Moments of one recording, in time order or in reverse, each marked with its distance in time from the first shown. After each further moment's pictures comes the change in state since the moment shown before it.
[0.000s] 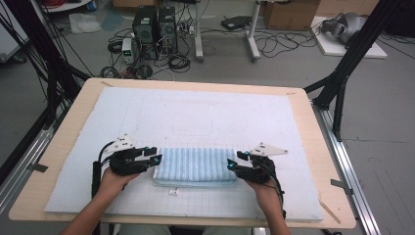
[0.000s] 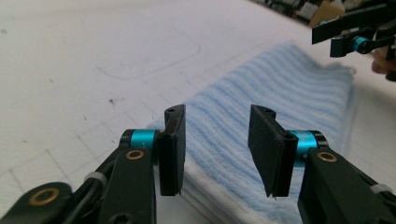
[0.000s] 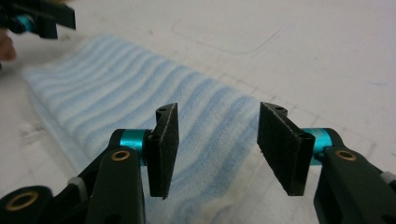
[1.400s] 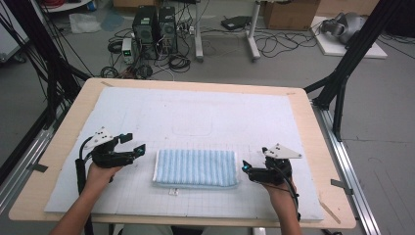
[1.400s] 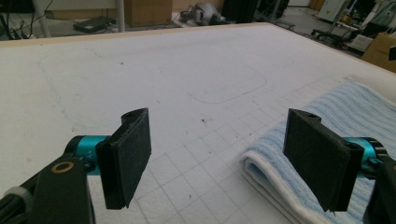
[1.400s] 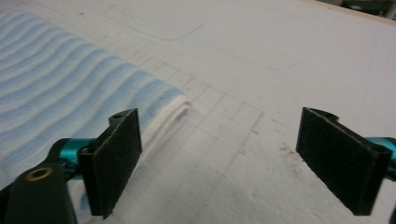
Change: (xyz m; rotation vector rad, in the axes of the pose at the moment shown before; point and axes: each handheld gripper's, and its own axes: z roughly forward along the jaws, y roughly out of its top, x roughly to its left) left arm 0.034 0.002 -0.046 -0.180 0.172 0.005; right arm -0.028 -0.013 -0.040 -0.028 -0.217 -0.026
